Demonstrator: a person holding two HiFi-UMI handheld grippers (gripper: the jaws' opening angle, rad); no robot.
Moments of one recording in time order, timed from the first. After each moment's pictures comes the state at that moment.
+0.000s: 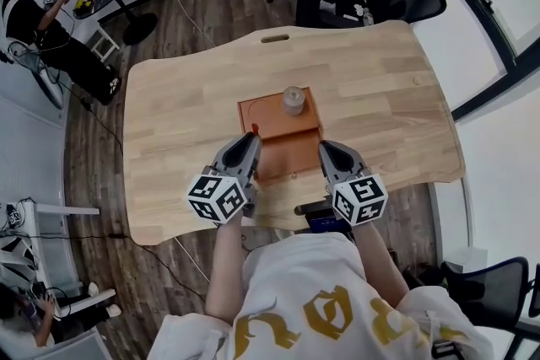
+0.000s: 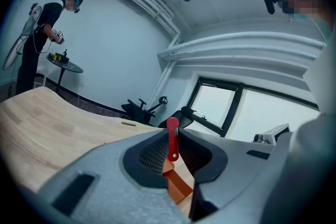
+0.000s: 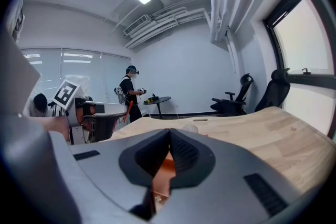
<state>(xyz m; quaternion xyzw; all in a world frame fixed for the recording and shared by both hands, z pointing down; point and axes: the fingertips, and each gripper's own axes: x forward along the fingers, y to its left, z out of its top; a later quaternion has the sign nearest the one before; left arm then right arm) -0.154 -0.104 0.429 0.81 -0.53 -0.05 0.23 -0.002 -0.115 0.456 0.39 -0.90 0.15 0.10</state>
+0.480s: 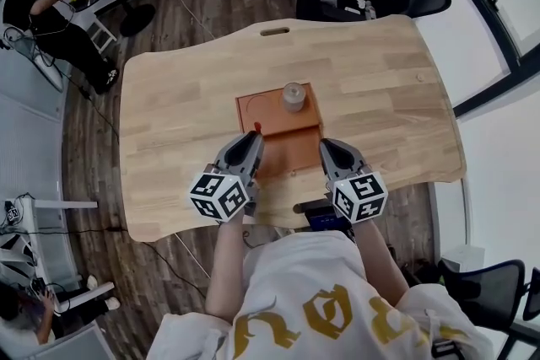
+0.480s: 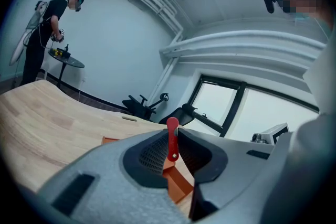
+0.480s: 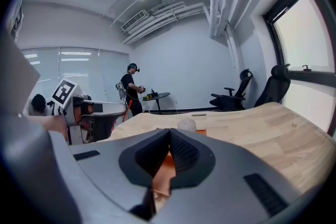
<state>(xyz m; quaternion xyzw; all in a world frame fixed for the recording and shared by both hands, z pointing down) -0.147 -0.116 0.446 0.81 -0.53 -0.04 0.25 0.001 -0.129 0.473 0.39 -0.90 0.16 0.12</state>
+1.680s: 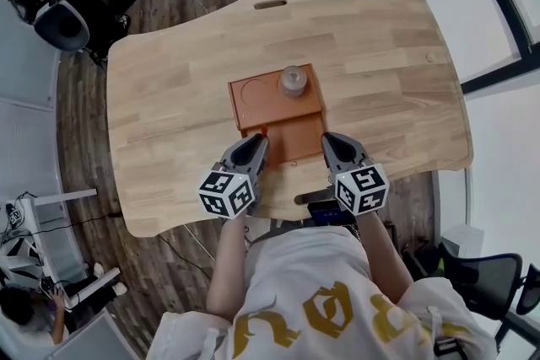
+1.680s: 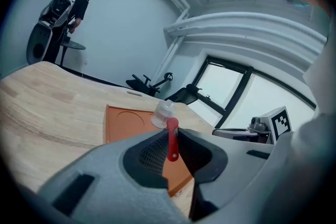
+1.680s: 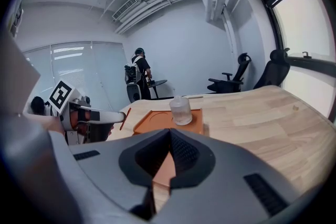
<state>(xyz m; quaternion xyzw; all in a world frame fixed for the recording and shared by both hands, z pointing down) -0.134 -0.121 0.535 0.80 -0.51 0.04 0.32 0.006 -0.145 0.540 0.38 -0.88 0.21 0.18</state>
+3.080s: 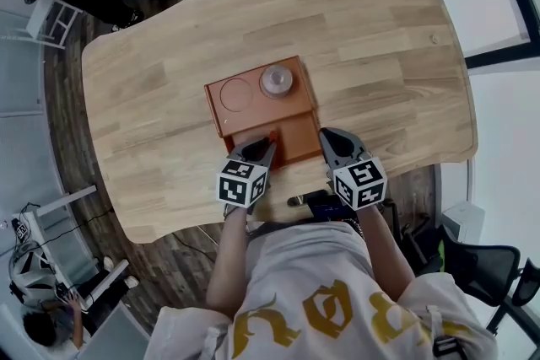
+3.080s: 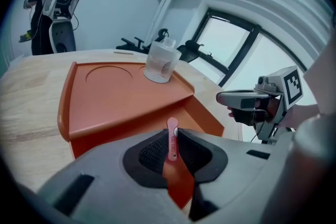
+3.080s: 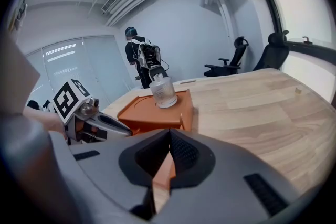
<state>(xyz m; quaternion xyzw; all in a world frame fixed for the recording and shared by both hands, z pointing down) -0.084 -0.143 0.649 0.78 -0.42 0.25 0.39 0.029 -0.181 0.607 0.37 -0.86 0.26 0.22</state>
